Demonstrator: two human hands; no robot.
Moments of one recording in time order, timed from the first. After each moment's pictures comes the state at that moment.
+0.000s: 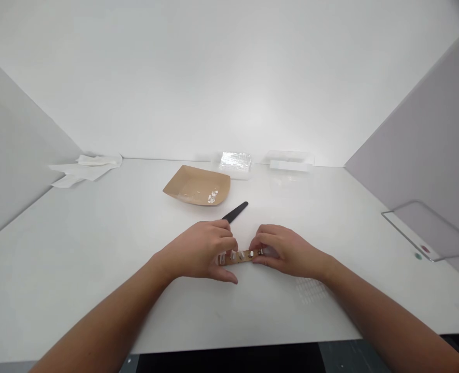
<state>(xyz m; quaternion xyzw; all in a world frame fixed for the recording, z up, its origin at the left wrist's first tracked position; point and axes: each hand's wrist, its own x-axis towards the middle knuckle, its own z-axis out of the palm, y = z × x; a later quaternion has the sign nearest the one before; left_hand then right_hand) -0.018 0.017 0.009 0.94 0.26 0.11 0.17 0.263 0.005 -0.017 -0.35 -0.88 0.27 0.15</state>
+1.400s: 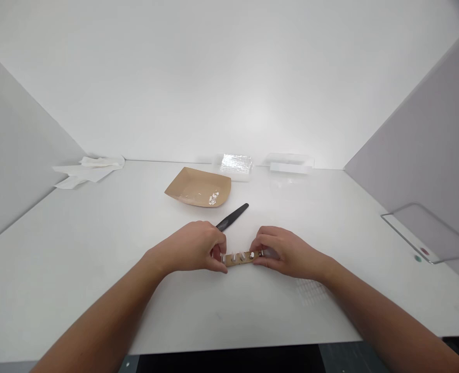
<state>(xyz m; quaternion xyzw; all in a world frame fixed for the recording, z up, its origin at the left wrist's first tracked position) -0.024 0.017 0.027 0.86 0.41 0.03 0.29 0.264 0.004 -0.016 -0.35 -0.88 0.28 0.14</state>
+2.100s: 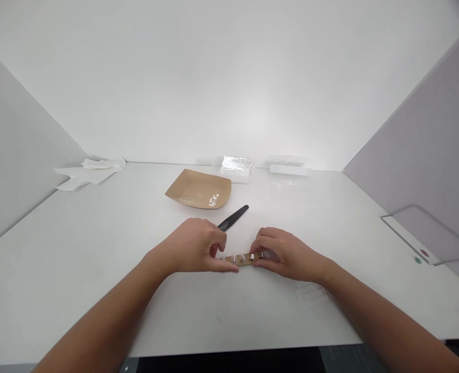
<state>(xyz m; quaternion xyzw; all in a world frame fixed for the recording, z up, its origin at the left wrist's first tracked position) -0.026 0.017 0.023 0.90 0.39 0.08 0.20 0.264 0.004 -0.019 -0.35 -0.88 0.27 0.16</state>
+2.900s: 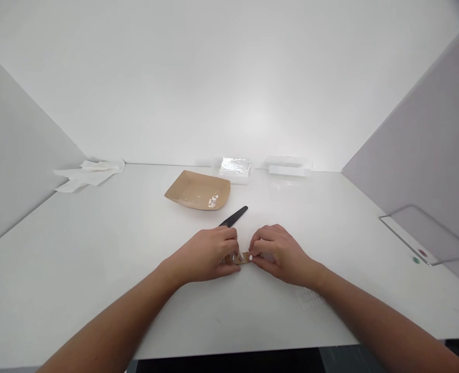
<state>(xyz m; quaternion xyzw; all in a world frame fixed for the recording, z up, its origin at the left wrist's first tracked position) -0.009 0.011 -0.004 0.93 0.32 0.10 0.18 0.253 -0.002 -0.031 -0.34 -0.89 0.16 0.25</state>
